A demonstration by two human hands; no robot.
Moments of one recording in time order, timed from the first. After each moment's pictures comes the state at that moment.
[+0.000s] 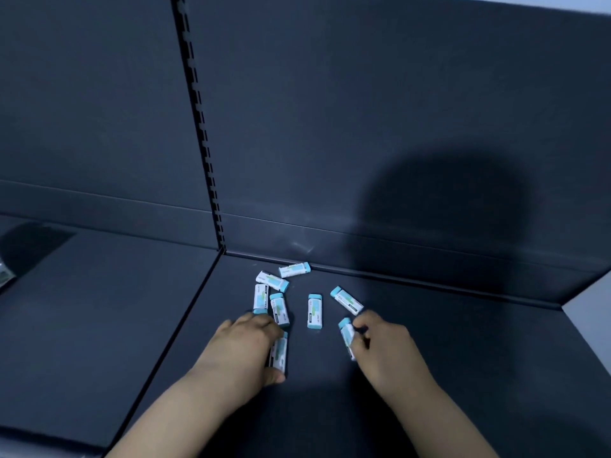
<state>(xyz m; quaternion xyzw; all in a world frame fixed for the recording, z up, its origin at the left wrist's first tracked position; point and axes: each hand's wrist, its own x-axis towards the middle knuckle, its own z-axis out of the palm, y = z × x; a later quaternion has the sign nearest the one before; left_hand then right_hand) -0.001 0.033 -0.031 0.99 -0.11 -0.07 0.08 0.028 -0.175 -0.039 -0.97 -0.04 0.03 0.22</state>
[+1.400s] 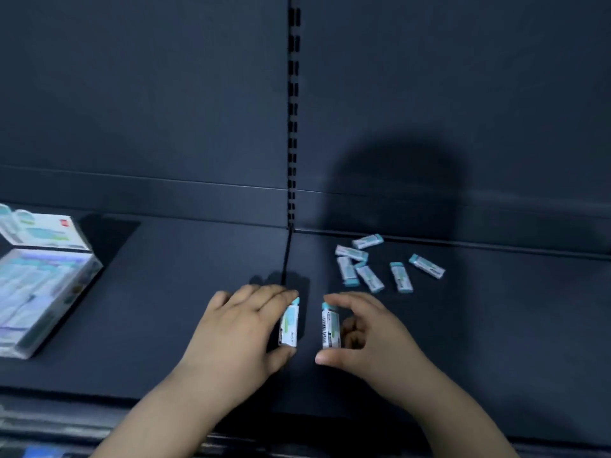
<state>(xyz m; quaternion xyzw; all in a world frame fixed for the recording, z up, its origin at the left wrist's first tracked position) -0.058 0.180 -0.022 0.97 -0.18 0.13 0.07 -0.047 -0.015 -0.015 -0.83 -0.12 0.11 0.53</state>
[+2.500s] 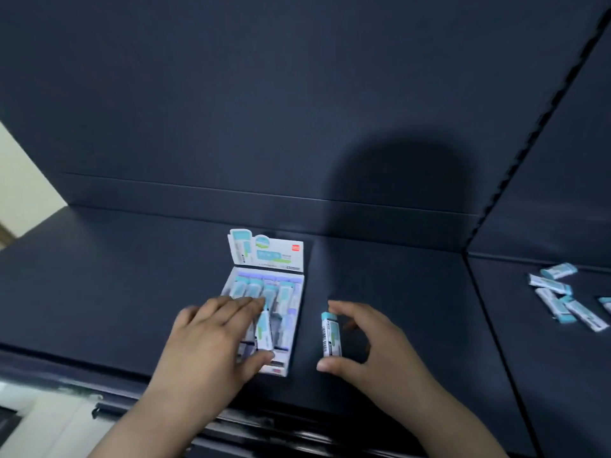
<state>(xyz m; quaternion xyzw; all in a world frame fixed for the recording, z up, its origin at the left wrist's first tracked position) -0.095 0.500 -0.009 0.99 -0.07 0.13 0.06 -0.052 0.274 -0.017 -0.87 -0.20 0.08 0.44</state>
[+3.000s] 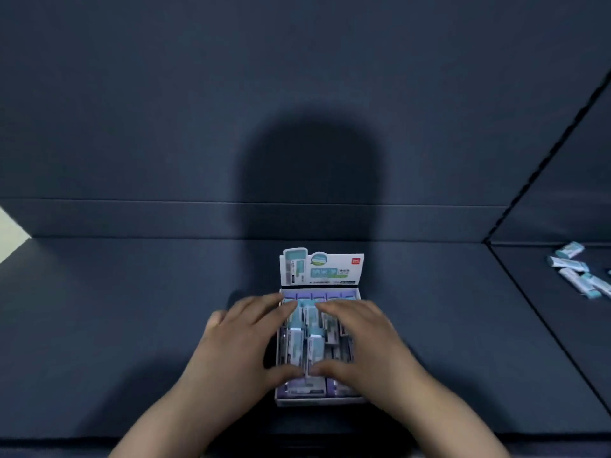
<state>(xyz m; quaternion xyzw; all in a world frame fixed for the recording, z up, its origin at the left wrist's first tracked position) -0.040 0.598 -0.027 0.97 -0.19 0.09 0.11 -0.034 0.400 -0.022 -0.93 -0.18 0.02 0.32</state>
